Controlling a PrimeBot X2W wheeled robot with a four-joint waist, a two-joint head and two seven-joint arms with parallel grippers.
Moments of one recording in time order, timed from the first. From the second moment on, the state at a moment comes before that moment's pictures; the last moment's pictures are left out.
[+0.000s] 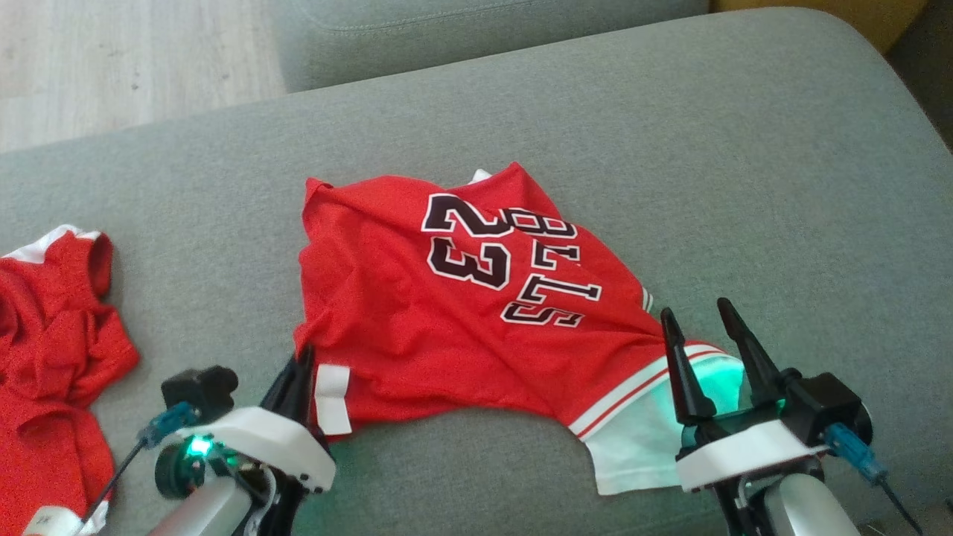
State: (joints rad) left arm -0.27 0.41 -0.75 0.34 -1.07 0.13 -0.08; right arm -0.03 -0.05 0.17 0.24 0.16 0.12 -0.25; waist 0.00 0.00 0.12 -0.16
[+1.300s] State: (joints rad) left arm 0.13 0.43 -0.74 0.24 -1.07 0.14 -0.24; right arm 0.00 -0.05 0.14 0.23 0.13 0.12 -0.25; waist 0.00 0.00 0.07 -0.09
